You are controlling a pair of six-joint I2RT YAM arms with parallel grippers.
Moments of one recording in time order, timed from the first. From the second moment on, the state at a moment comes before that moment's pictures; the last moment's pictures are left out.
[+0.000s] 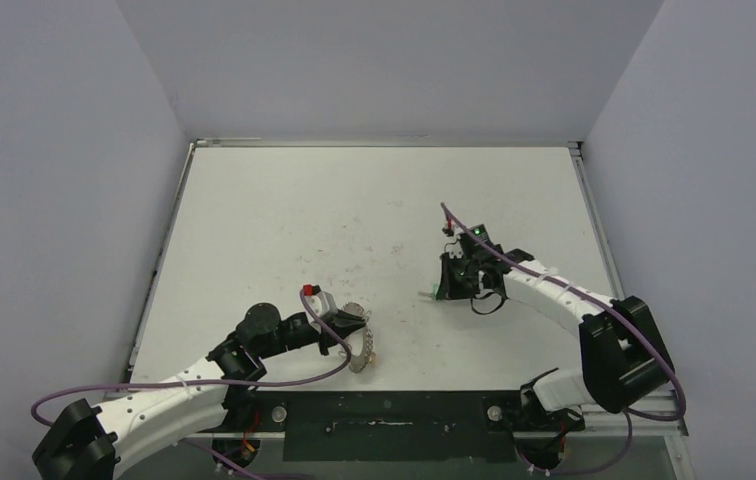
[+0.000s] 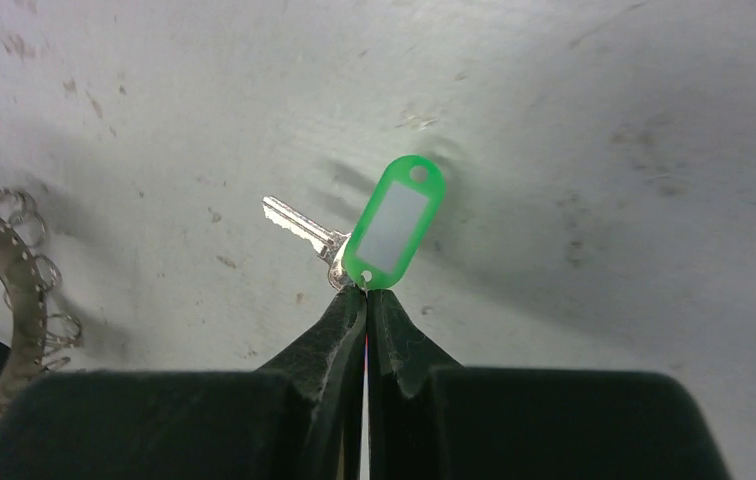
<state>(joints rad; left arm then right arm) -0.84 0.71 0.16 0.47 0.37 -0.08 0.40 1.38 0.77 -0.42 -0.23 0.33</state>
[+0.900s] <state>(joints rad) -0.84 0.73 0.16 0.47 0.37 -0.08 0.63 1.39 0.73 -0.38 -0.01 0.40</state>
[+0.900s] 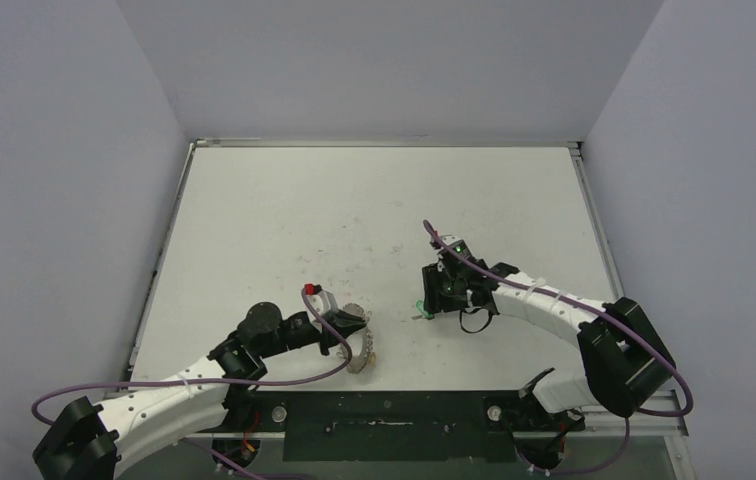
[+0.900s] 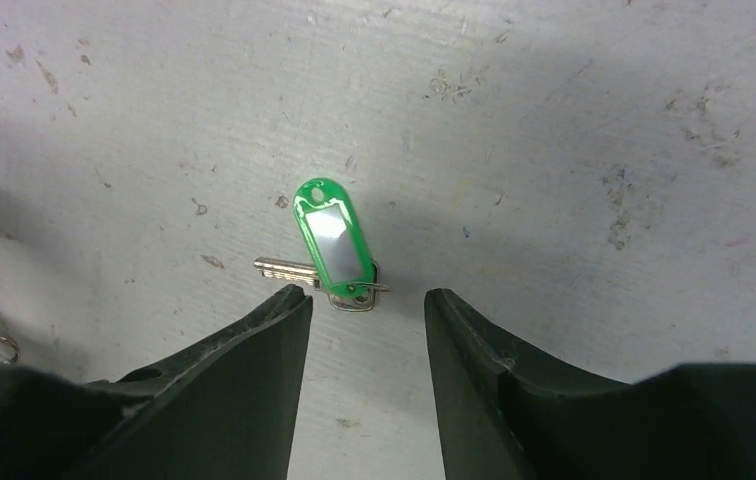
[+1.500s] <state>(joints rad) -0.84 0.72 0.16 0.46 0.38 -0.09 0.44 1.49 0.63 -0.06 -0.37 0.41</state>
